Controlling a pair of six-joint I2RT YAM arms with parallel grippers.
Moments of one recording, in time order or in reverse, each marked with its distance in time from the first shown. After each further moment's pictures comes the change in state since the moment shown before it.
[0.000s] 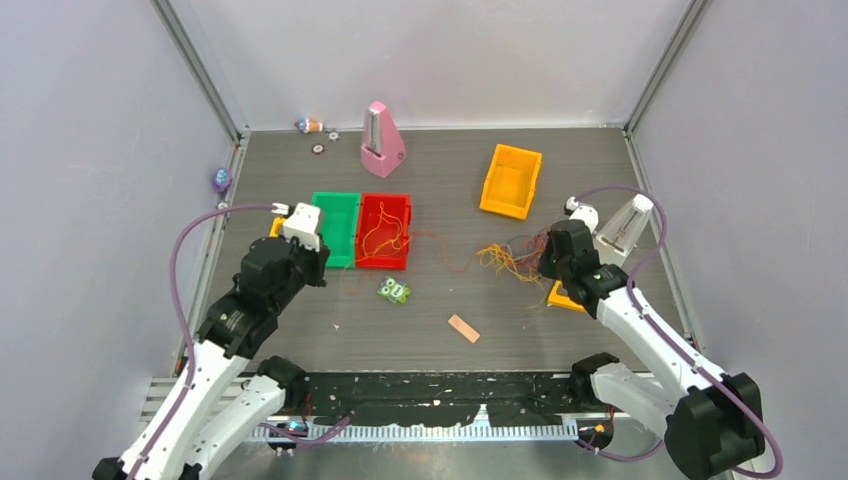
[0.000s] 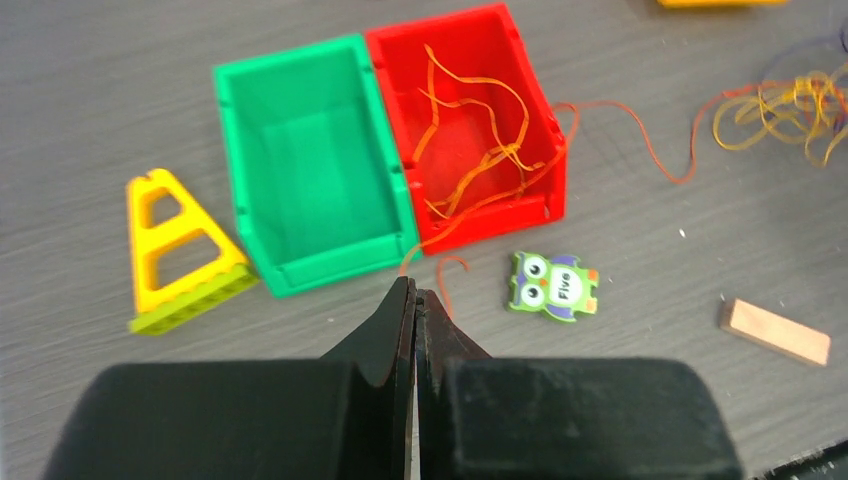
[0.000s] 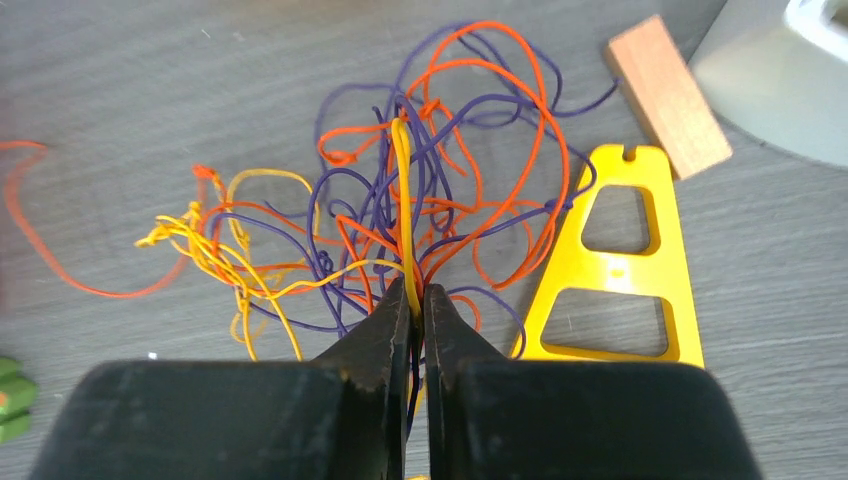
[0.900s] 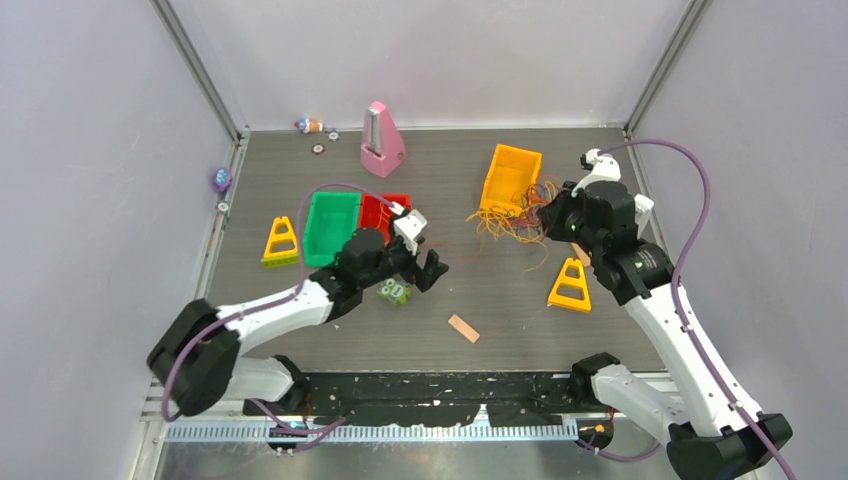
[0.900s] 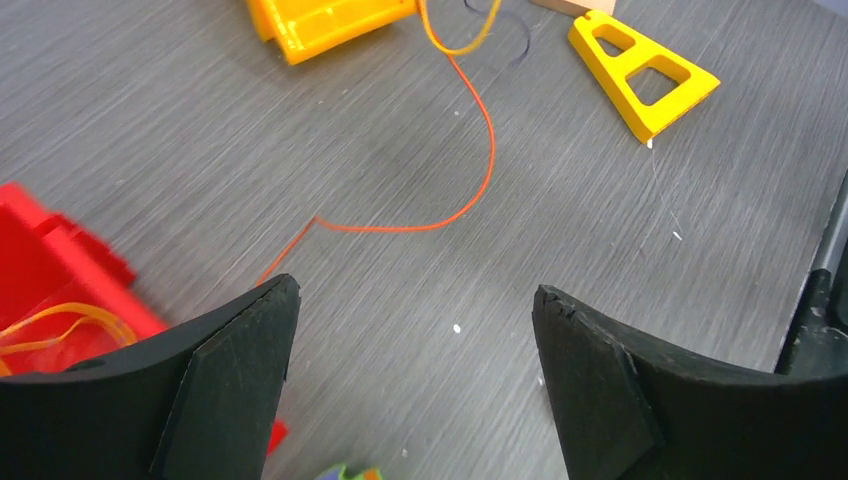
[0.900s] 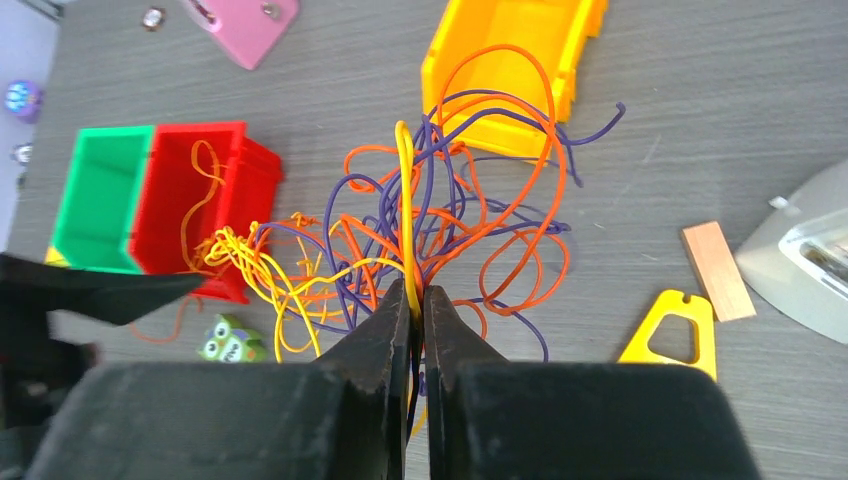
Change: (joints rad) left arm -0.296 0.636 -0.167 0.901 0.333 0.000; right arm 0.000 -0.076 0.426 -0.196 -0.162 -0.089
